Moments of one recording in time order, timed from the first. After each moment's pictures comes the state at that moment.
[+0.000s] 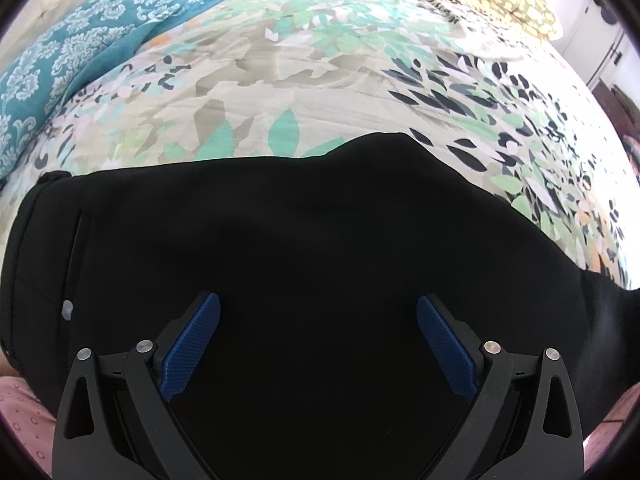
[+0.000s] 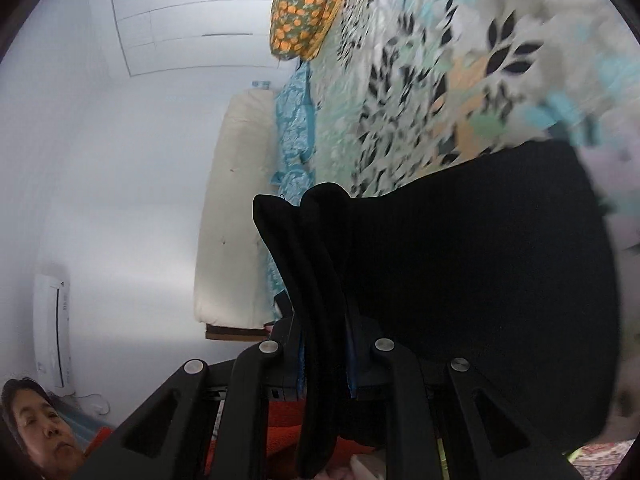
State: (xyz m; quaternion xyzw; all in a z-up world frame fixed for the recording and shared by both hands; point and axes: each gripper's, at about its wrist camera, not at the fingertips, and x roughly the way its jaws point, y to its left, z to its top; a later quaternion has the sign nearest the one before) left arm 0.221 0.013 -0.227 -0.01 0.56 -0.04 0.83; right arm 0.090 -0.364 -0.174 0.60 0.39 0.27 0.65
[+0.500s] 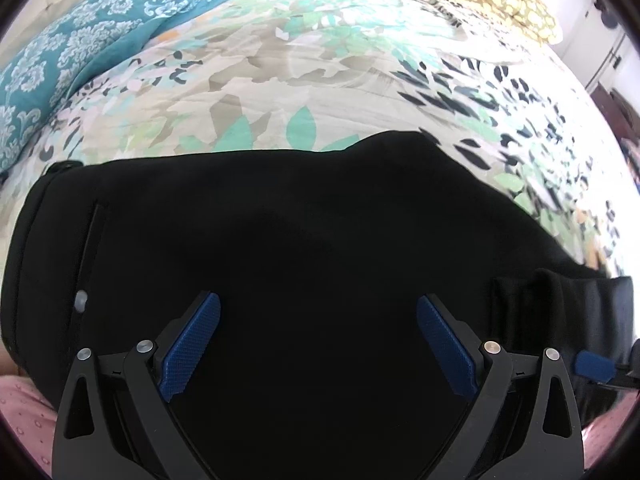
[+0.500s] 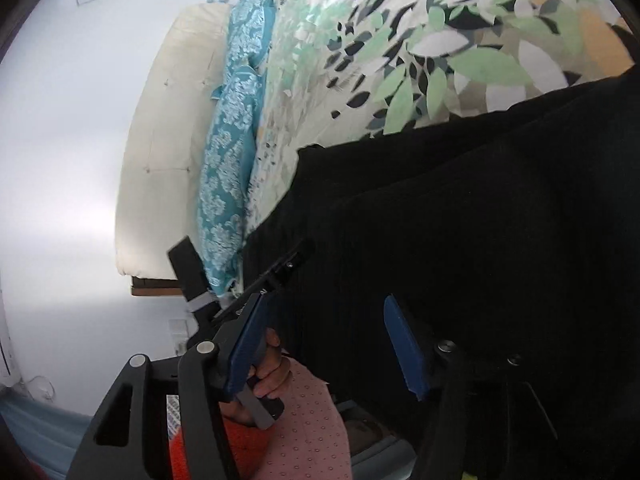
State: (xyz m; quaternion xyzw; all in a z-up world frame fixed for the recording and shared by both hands) left arm 0.213 0.027 -0.220 -0.02 0.56 -0.05 0.83; right arm 0.171 -0.188 -0.208 0.50 0.50 0.25 0.67
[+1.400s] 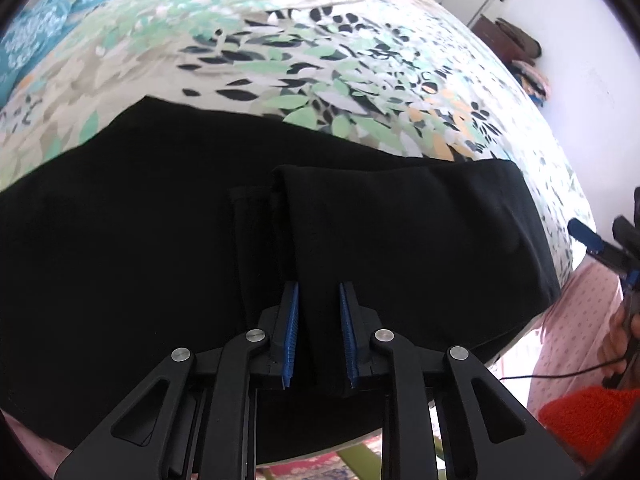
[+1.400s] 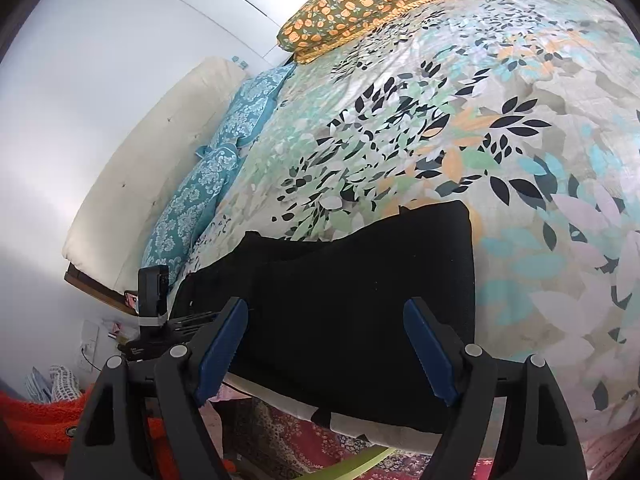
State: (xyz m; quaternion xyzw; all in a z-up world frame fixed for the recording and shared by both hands) left arm 0.148 -0.075 -0.205 0.01 0.57 -0.26 0.78; right arm 0.054 -0.317 -0.141 0.34 0.41 0.12 0.83
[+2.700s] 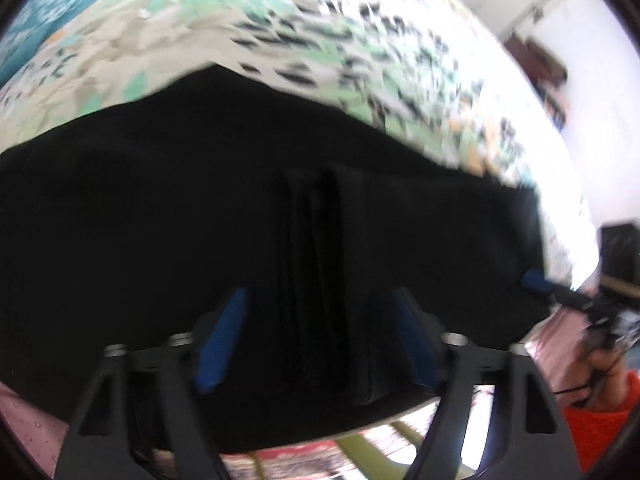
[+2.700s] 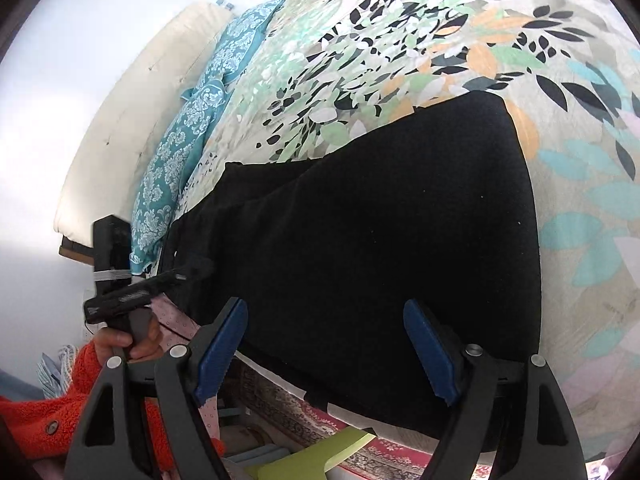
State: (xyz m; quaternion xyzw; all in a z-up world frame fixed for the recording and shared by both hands) left arm 0.159 -0.052 -0.214 0.00 0.61 -0.22 0.76; right arm 0.081 -0.287 -0.201 0.35 0.50 0.17 0.77
